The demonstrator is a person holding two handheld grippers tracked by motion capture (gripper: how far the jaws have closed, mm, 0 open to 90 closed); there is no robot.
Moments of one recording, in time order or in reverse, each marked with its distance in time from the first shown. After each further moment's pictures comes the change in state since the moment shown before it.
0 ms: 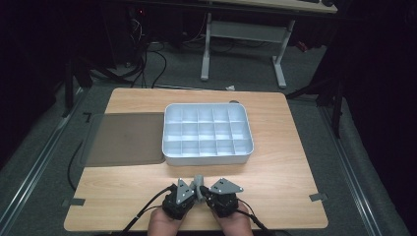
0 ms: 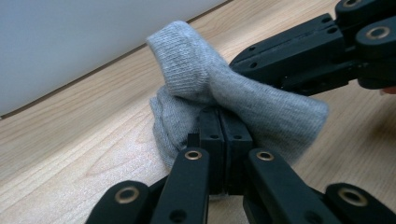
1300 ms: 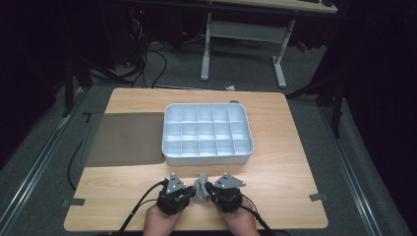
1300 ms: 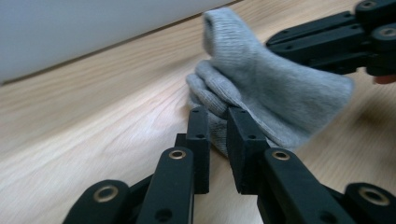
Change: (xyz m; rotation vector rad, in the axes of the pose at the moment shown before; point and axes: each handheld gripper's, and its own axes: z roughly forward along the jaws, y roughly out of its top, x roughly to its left) left arm 0.020 0.003 0.000 0.026 -0.075 -0.127; right arm -0.018 0.003 0.001 0.048 -0.040 -0.006
